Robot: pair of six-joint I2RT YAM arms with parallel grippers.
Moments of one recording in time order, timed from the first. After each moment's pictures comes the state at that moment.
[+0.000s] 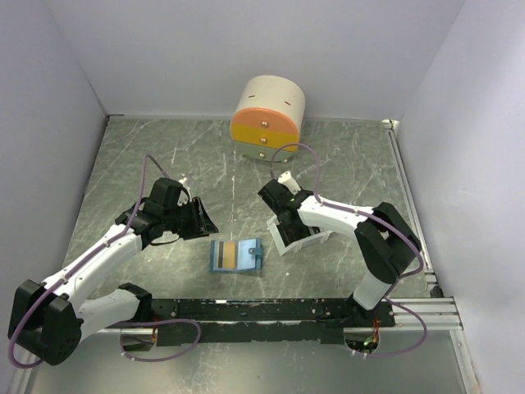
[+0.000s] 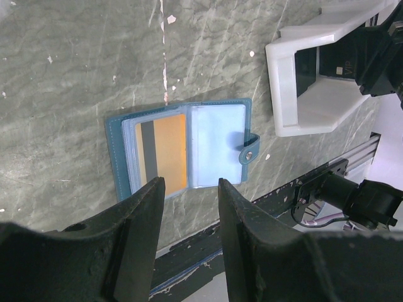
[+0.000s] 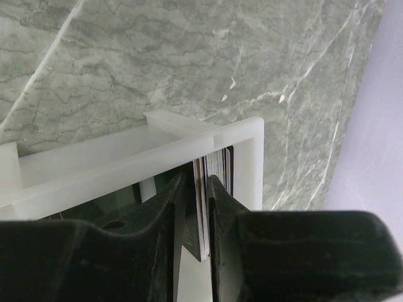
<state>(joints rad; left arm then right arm) -0.46 1.06 0.70 -0.47 0.30 -0.72 0.76 1.68 1.01 -0.60 0.79 0.18</state>
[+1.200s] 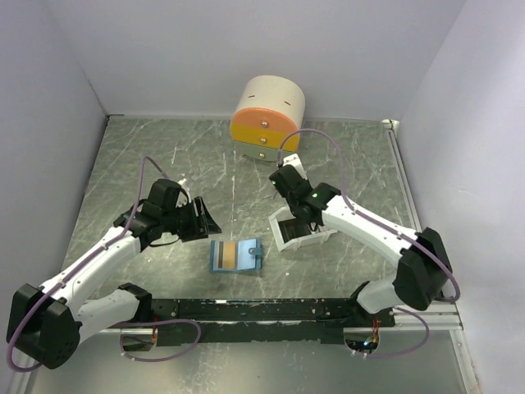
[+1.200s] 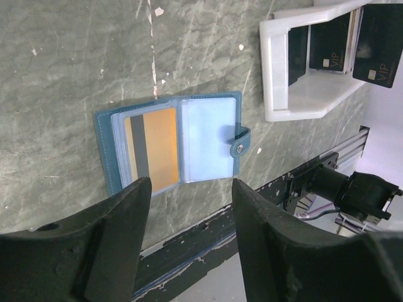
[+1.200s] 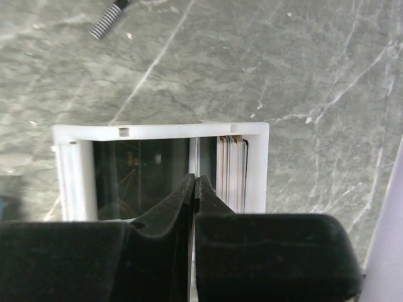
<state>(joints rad) -0.46 1.04 0.68 -0.47 0.33 -0.73 0.76 1.44 1.09 -0.67 0.59 0.19</state>
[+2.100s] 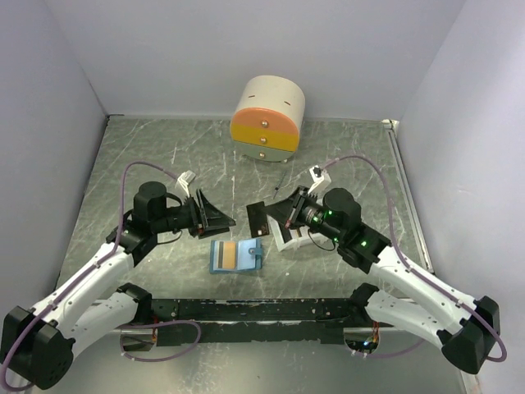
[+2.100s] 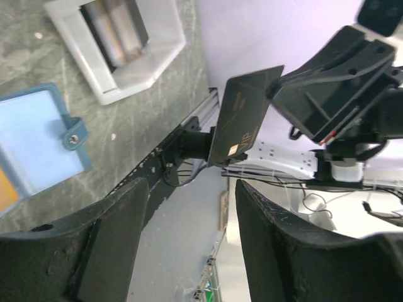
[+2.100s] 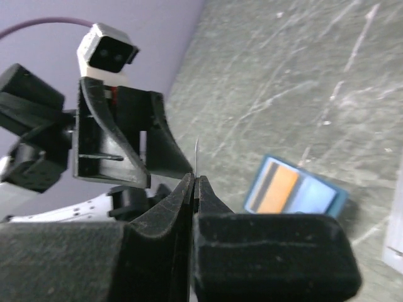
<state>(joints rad) -0.46 0.90 0.59 -0.07 0.71 -1.05 0.76 0.87 0.71 -0.06 -0.10 0.81</state>
